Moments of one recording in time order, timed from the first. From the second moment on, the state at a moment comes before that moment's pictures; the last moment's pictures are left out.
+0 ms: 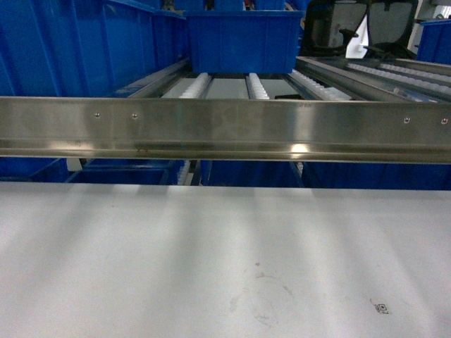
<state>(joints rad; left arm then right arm) 0.00 0.01 0.01 0.00 0.00 0.00 0.00 0.00 0.01 0.00 0.00 0.00</state>
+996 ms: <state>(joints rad) 0.00 0.01 0.01 0.00 0.00 0.00 0.00 0.00 0.01 0.00 0.00 0.00</state>
